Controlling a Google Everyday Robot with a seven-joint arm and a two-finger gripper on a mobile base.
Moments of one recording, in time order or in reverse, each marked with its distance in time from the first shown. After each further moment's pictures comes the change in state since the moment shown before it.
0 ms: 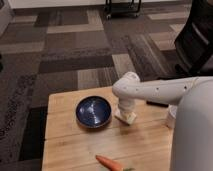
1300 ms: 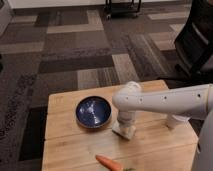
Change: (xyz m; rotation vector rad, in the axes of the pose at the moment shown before) arm 0.018 0.137 -0.014 -0.177 -0.025 -0.123
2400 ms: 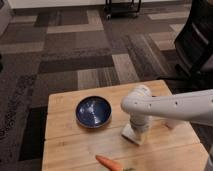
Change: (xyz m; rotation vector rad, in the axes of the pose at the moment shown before) arm 0.130 -0.030 -0.004 0.087 0.241 0.287
